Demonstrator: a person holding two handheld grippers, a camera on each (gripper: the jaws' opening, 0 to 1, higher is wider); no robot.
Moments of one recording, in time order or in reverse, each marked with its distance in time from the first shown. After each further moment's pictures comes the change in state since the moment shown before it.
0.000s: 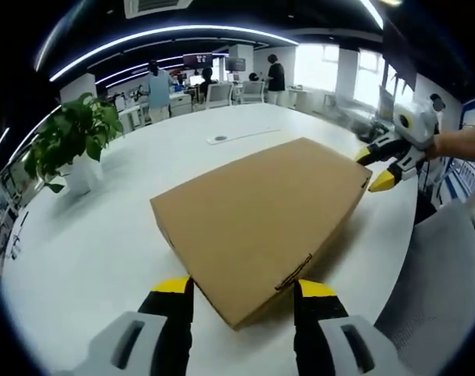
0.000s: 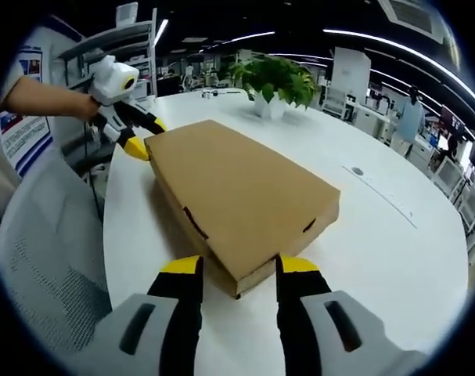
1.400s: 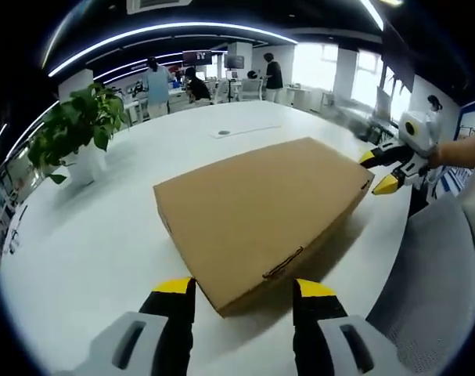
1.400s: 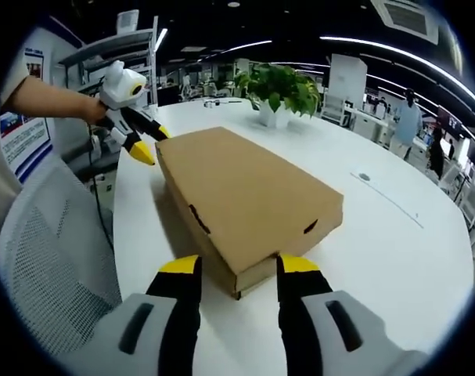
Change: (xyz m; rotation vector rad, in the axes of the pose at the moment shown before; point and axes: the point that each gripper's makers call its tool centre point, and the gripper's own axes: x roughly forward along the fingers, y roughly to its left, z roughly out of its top) left arm -0.022 0.002 -0.016 -0.012 0.012 -0.022; right arm 0.006 0.029 0.008 0.035 -0.061 -0.011
